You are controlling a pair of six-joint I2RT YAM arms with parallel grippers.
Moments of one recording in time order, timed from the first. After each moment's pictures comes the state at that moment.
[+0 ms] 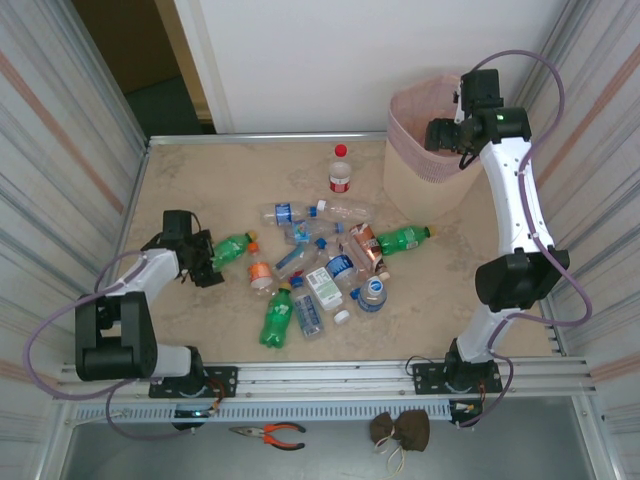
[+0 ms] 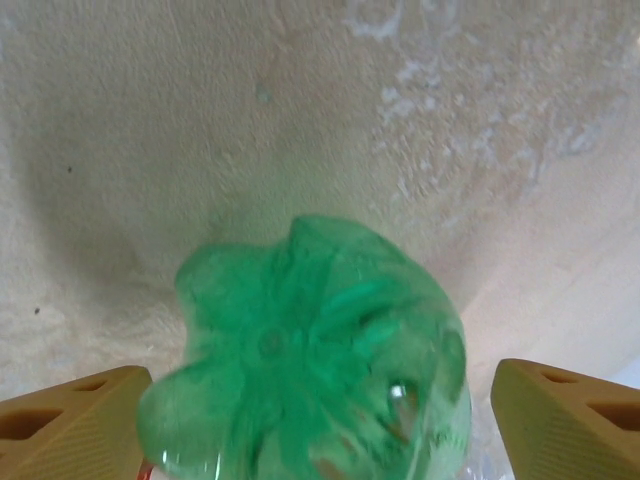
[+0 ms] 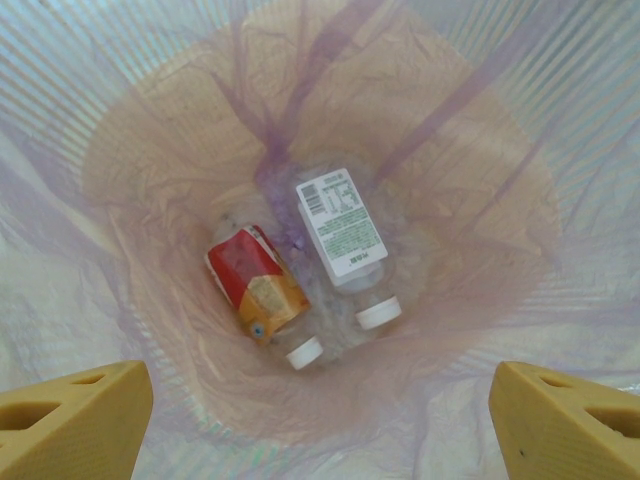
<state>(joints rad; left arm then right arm) 0.04 1.37 0.70 -0.42 0.20 -1.81 0.08 1.78 2.08 -1.16 0.13 0.15</state>
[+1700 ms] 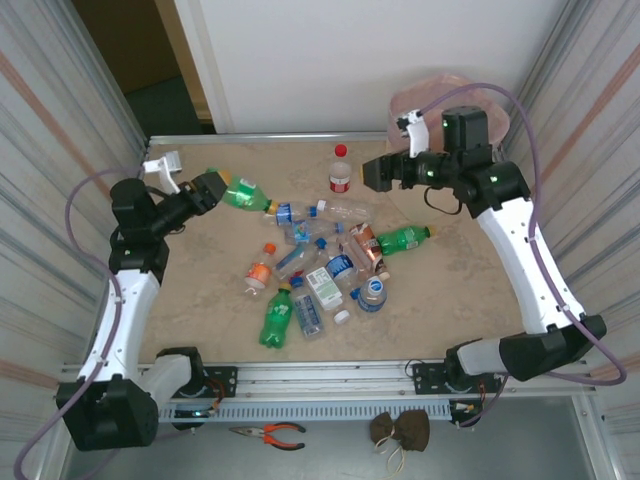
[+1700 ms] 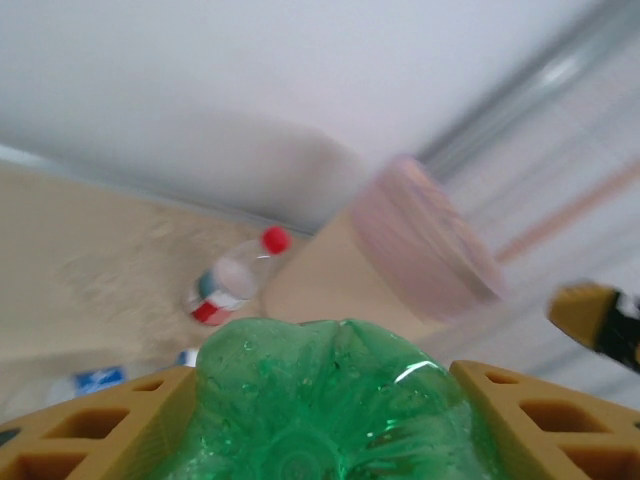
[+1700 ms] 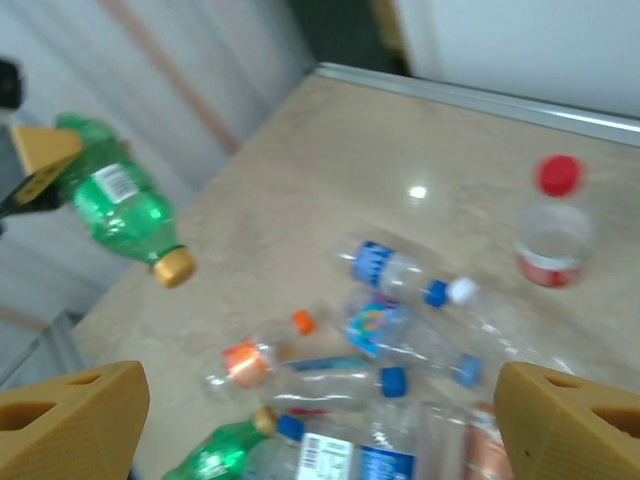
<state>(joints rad) 0.03 1.00 0.89 0.03 0.78 -0.63 0.35 1.36 1.64 -0.81 -0.59 0.12</state>
